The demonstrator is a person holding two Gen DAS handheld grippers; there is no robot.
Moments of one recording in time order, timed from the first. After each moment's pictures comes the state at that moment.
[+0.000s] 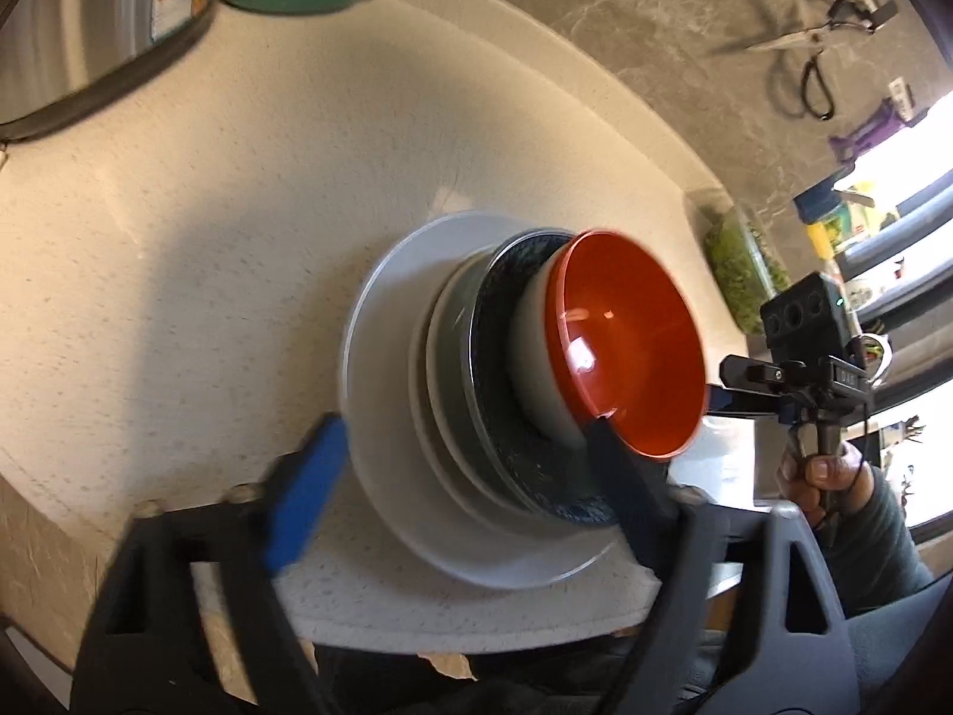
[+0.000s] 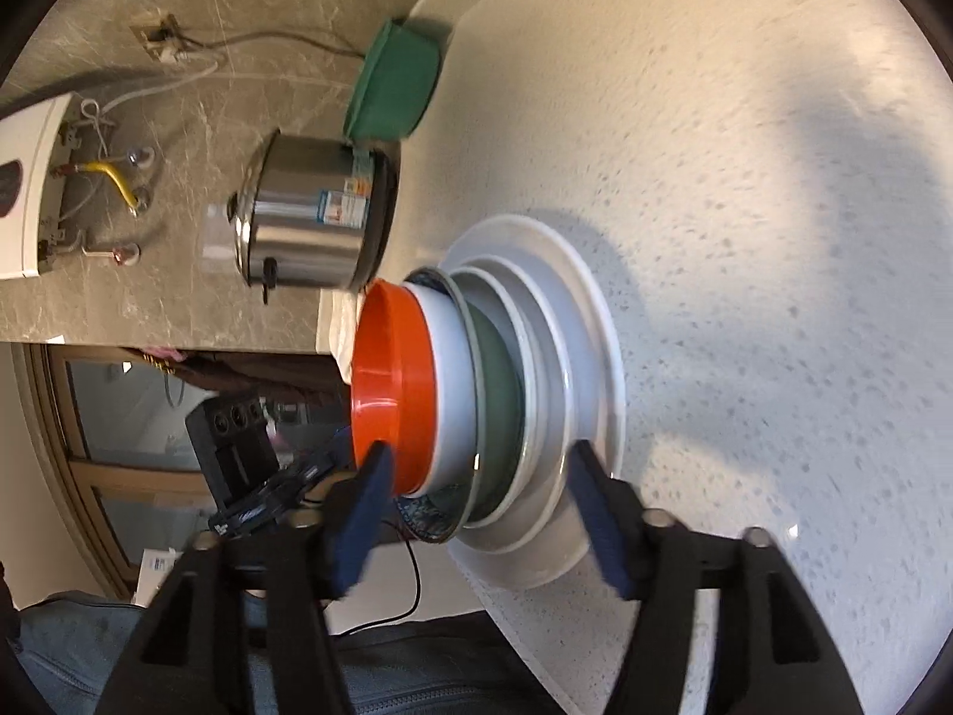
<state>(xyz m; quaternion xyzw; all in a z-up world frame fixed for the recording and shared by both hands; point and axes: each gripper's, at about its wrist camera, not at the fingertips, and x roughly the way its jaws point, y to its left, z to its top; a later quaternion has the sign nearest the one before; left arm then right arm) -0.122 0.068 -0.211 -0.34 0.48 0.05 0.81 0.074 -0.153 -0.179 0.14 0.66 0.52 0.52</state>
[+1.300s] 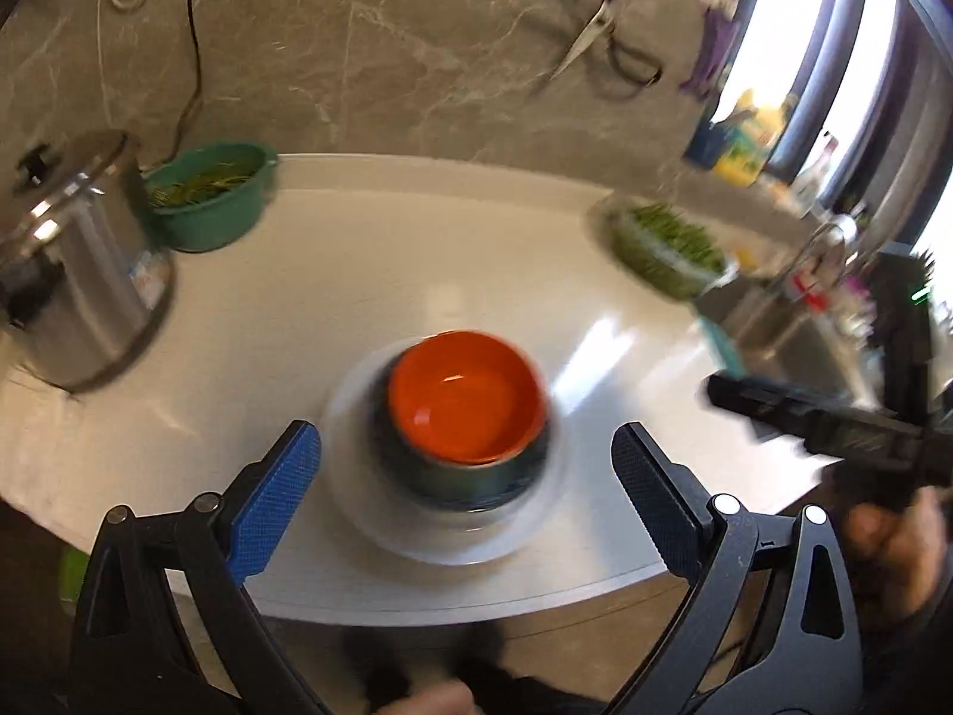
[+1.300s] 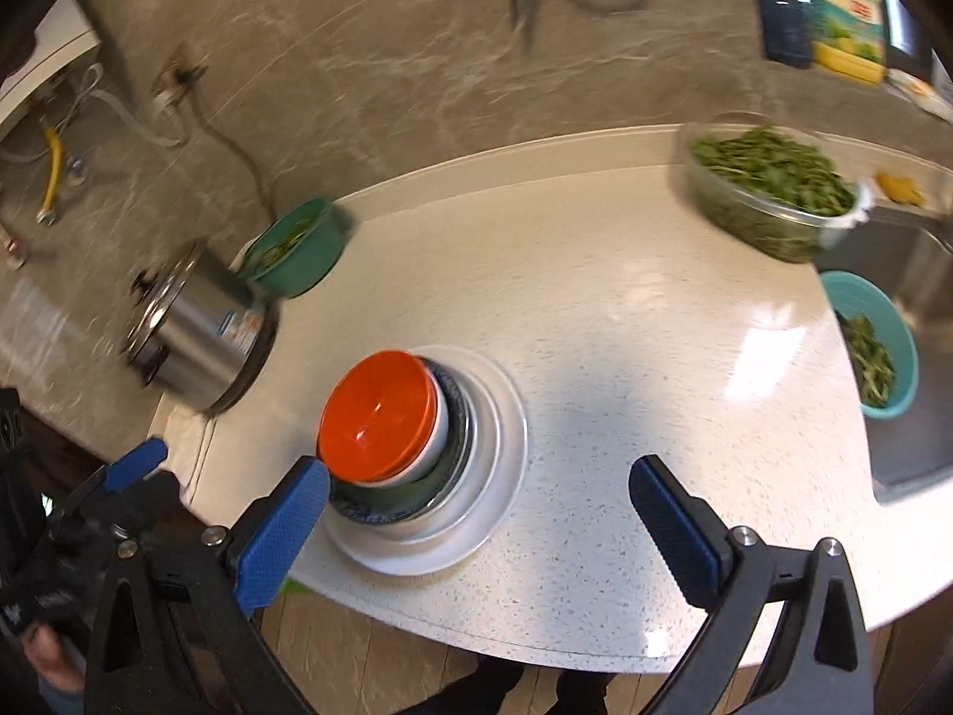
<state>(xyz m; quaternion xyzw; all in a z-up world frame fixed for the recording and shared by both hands) -0.143 -0.026 -0.054 -0.12 0.42 0.04 0.90 -0.078 -0.198 -0.026 0.04 0.46 0.28 0.84</state>
